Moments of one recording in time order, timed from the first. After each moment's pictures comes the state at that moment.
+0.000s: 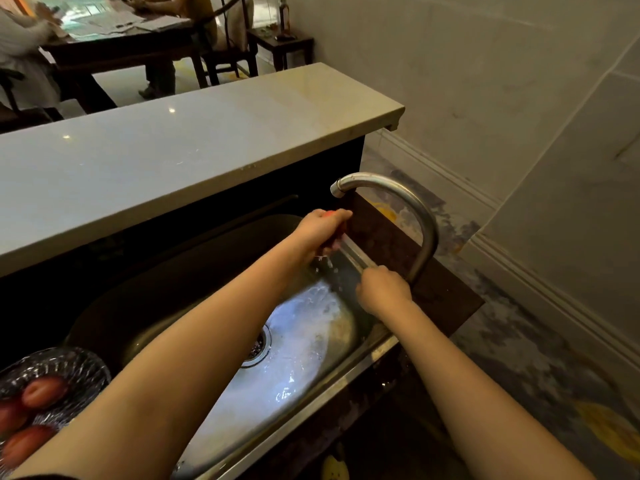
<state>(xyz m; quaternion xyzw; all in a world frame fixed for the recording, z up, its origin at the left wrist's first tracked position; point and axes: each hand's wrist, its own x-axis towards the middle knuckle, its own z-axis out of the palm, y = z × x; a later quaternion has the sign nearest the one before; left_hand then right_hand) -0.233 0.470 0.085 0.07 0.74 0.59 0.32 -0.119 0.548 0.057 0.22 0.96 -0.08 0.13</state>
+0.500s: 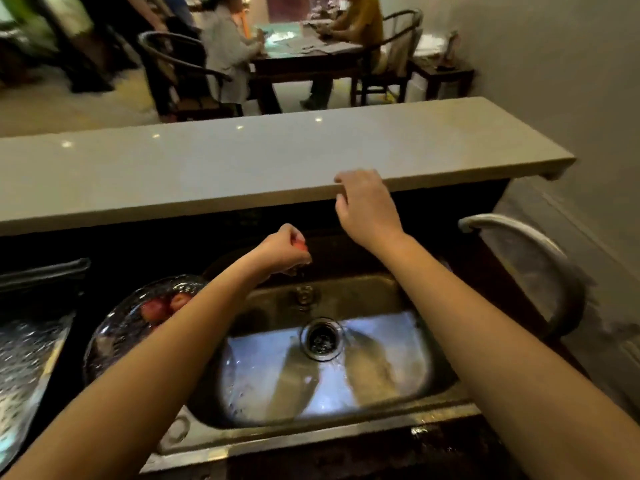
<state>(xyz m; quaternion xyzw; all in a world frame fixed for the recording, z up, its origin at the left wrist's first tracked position) -0.228 0.260 0.095 -0.04 0.89 0.43 0.13 -0.244 0.425 0.144 -0.15 0.94 -0.21 -0.20</state>
